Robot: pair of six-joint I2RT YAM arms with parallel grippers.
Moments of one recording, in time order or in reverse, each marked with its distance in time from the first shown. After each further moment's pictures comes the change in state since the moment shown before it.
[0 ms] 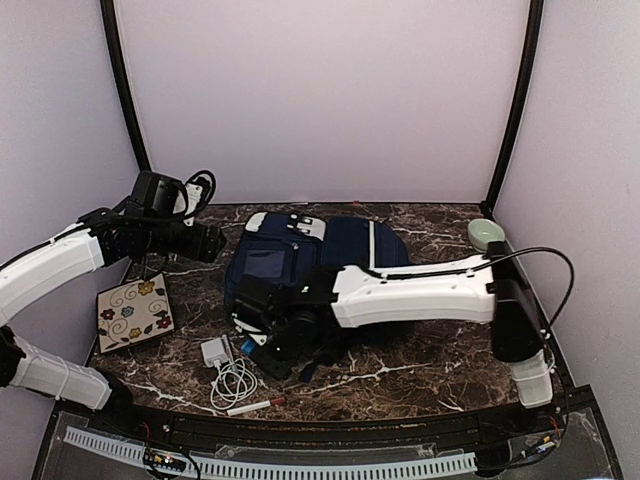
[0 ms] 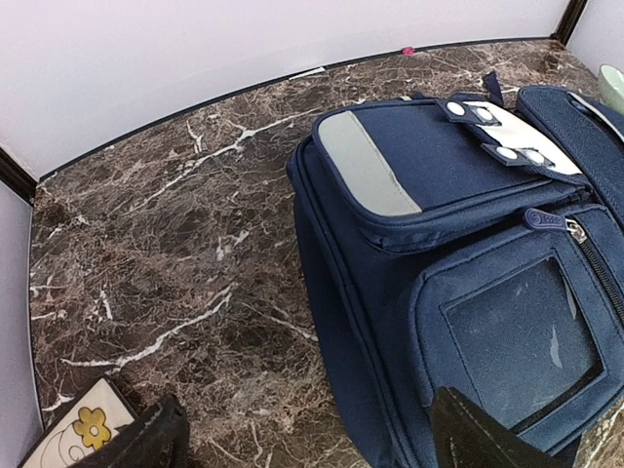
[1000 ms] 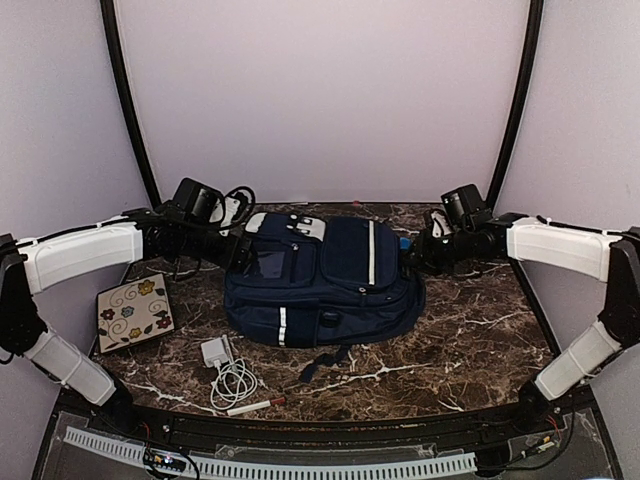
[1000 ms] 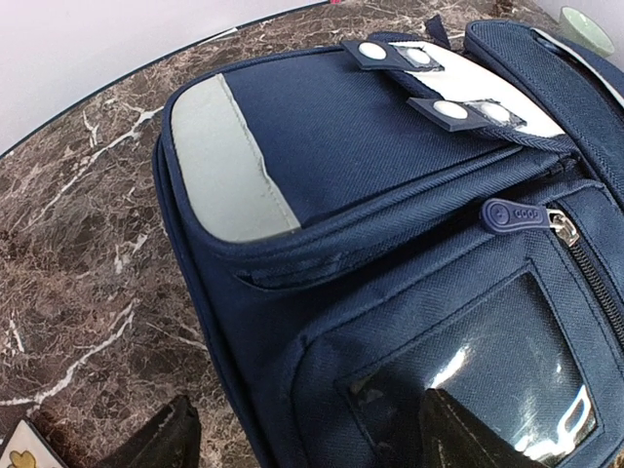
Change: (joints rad) left arm -0.068 0.232 0.049 0.084 0.108 0.001; right arm -0.875 -0.800 -0.930 0.544 -0.359 0.383
